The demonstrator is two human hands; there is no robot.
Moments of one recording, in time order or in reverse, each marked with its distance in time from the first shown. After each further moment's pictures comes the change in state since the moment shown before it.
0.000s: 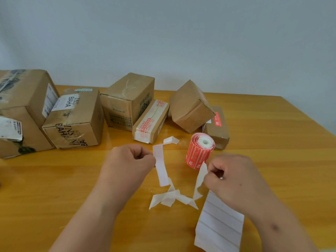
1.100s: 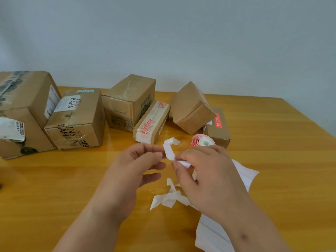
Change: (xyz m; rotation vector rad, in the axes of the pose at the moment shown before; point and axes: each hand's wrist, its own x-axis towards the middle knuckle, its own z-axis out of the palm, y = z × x) left_hand -0.005 -0.006 -0.001 -0.544 -0.246 -0.124; right_hand 0.002 -0.055 0.010 -0.010 0.179 -0.184
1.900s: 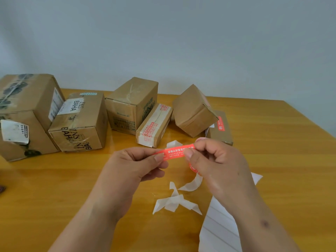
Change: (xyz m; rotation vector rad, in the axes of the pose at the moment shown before) left_hand 0.001 0.007 -0.008 0.034 0.024 0.067; right_hand 0.014 0.002 -0.011 0.602 0.026 0.323
